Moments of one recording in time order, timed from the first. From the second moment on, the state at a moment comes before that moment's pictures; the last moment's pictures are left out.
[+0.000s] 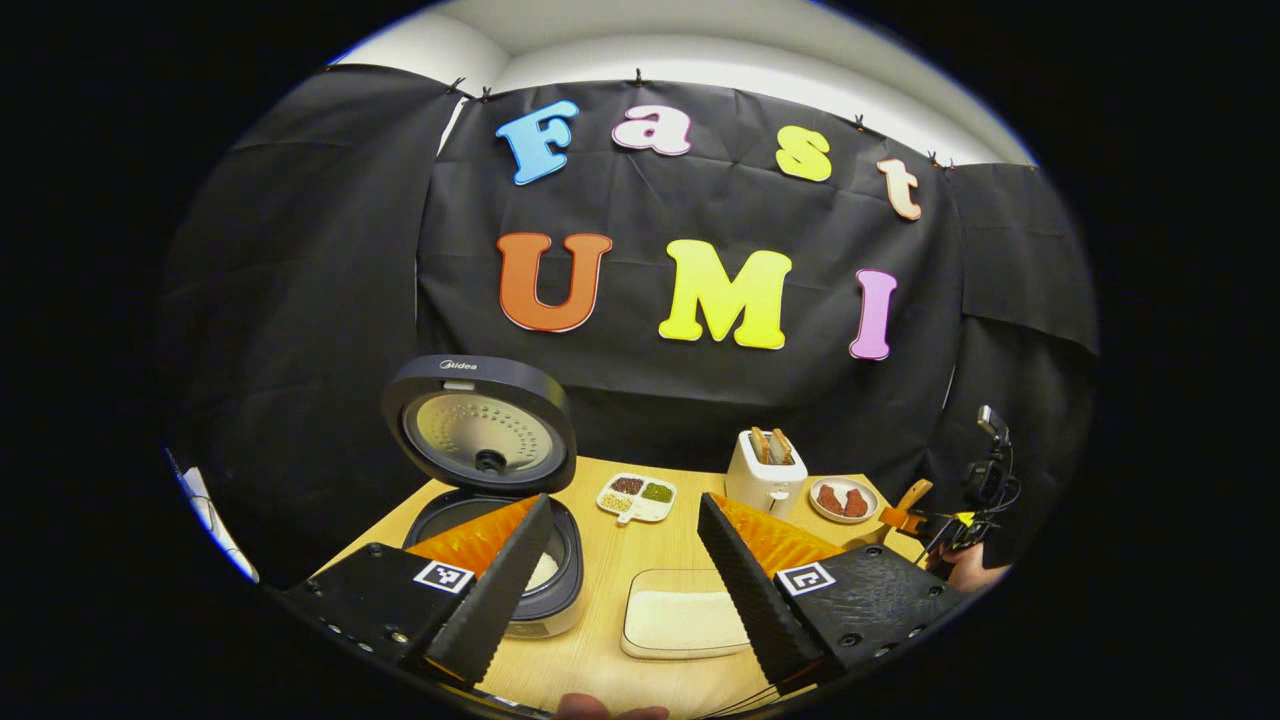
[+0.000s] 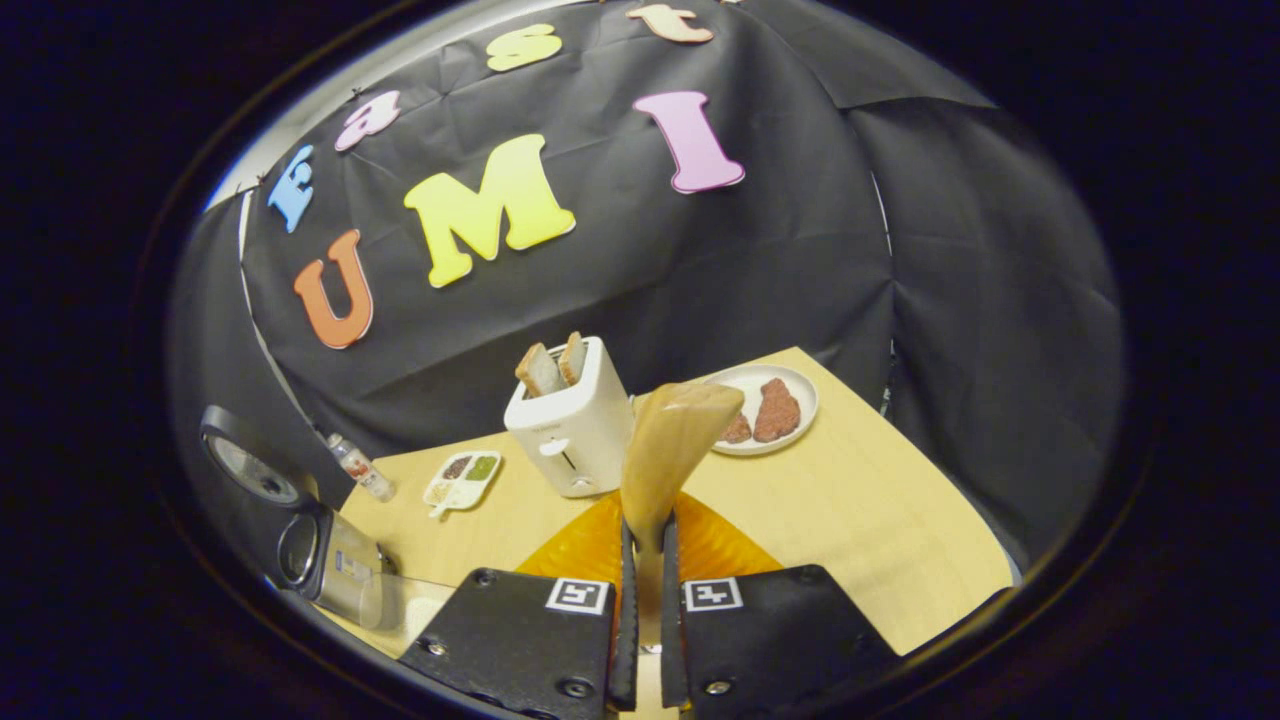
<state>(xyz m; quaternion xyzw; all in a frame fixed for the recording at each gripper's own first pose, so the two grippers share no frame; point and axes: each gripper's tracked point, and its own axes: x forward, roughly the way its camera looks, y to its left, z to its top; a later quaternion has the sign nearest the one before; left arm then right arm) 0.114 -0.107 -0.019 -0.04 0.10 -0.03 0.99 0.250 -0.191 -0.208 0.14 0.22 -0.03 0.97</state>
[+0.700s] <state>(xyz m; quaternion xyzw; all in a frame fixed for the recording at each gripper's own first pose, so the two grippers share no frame) 0.111 -0.080 0.001 -0.02 0.08 0.00 1.00 0.248 -0.183 -0.216 0.13 0.19 -0.01 0.97</state>
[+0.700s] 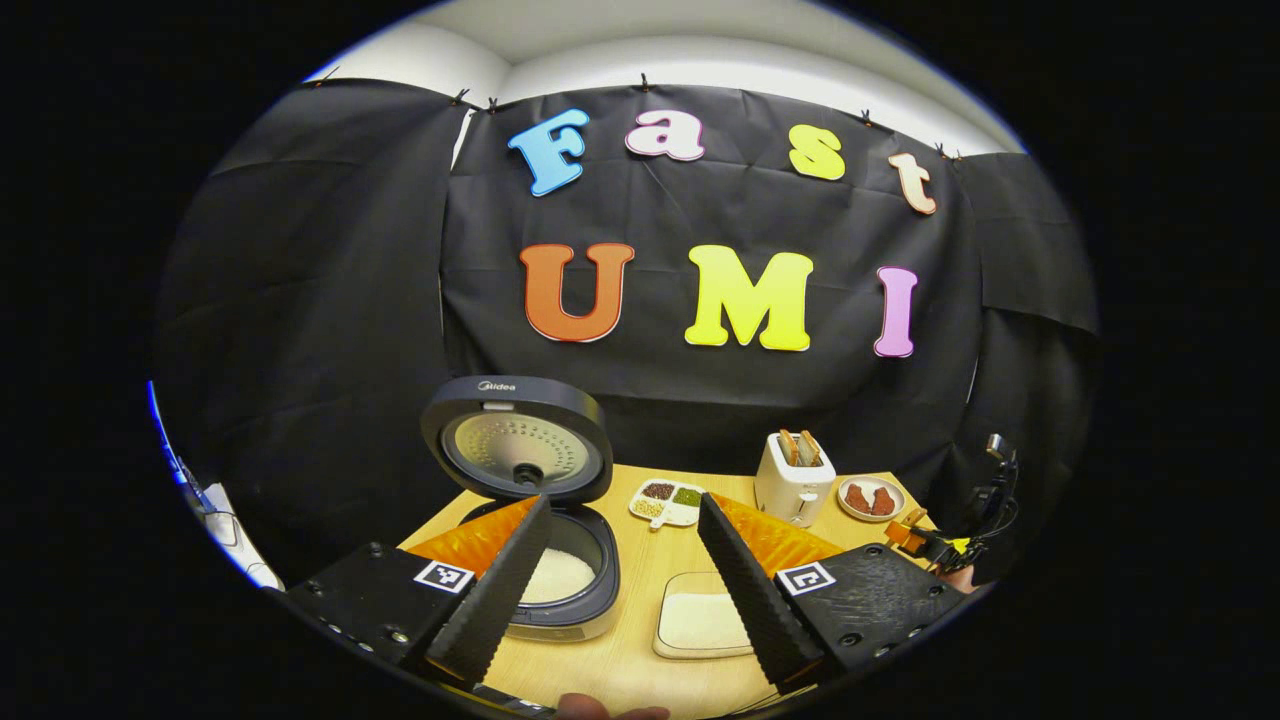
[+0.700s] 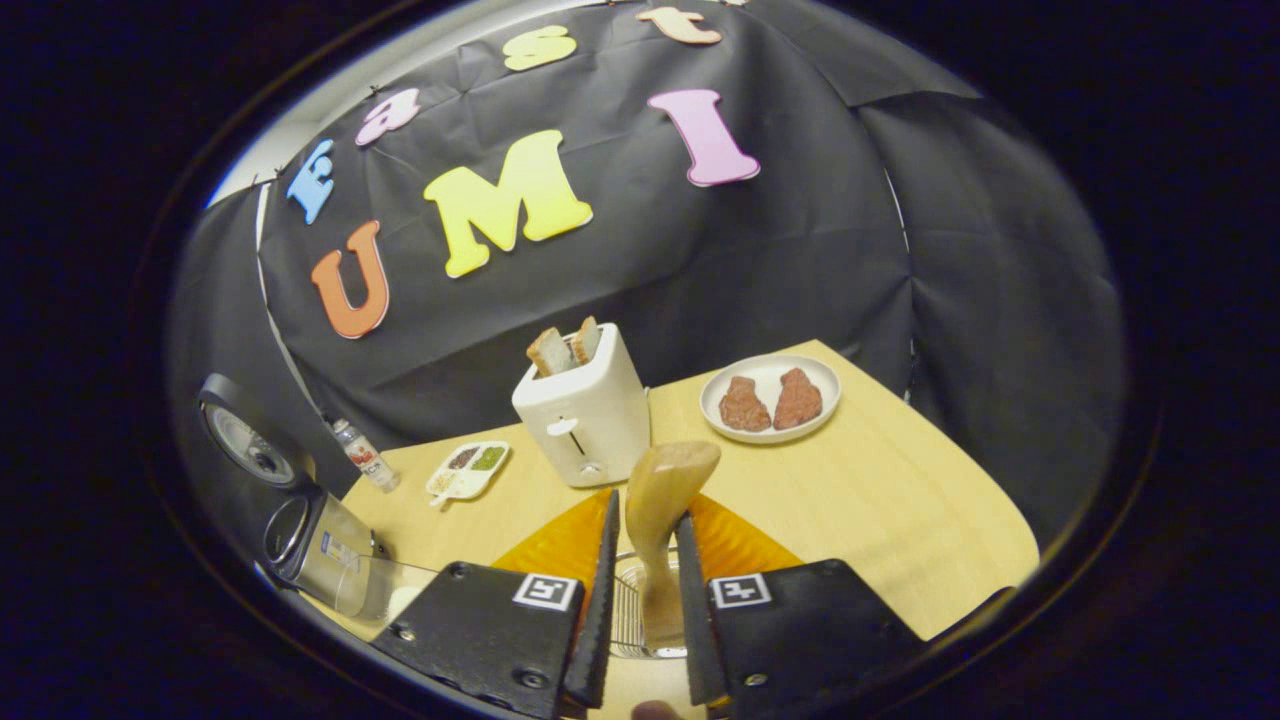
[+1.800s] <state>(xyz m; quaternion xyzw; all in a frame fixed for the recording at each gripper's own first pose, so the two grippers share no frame) 0.274 0.034 0.047 0.00 0.03 0.02 1.00 0.075 -0.236 -0.080 0.05 0.09 -0.11 0.99</state>
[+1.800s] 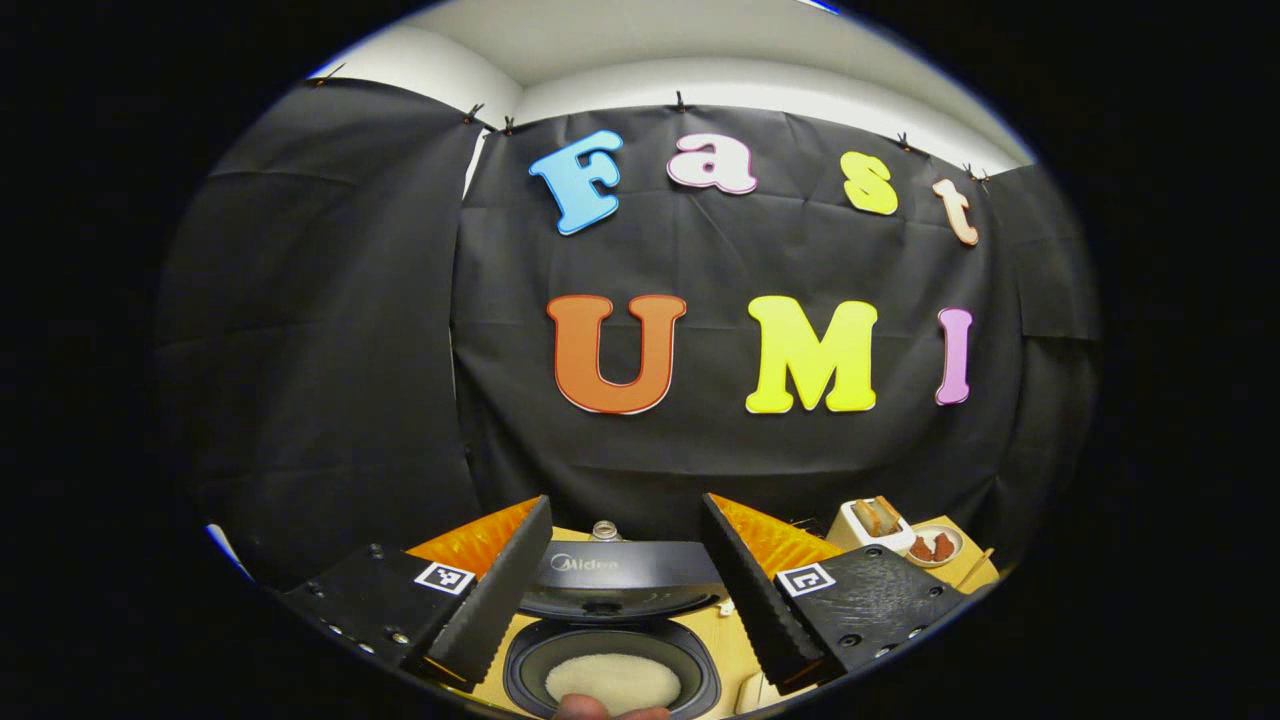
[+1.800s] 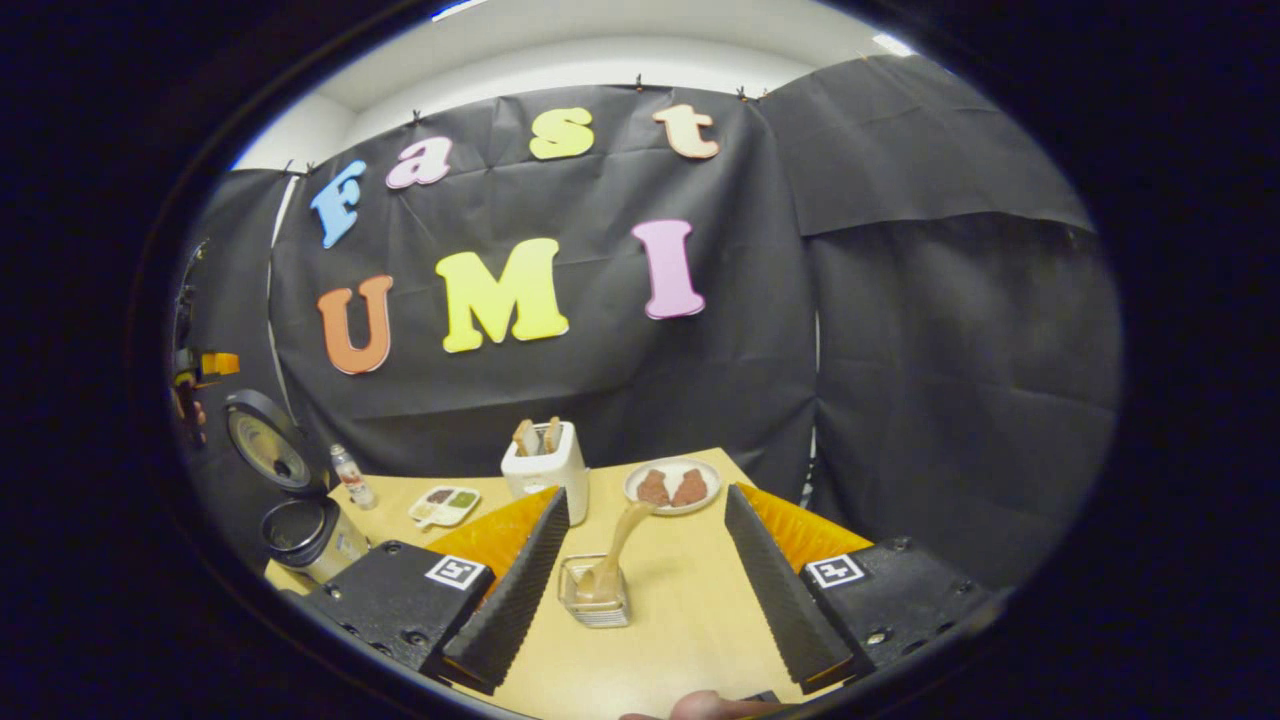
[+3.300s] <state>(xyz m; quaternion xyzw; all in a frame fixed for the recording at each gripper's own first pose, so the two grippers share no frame) 0.153 0.022 -0.171 -0.02 0.35 0.00 0.94 0.086 -0.178 -0.093 0.03 0.13 -0.05 0.99</state>
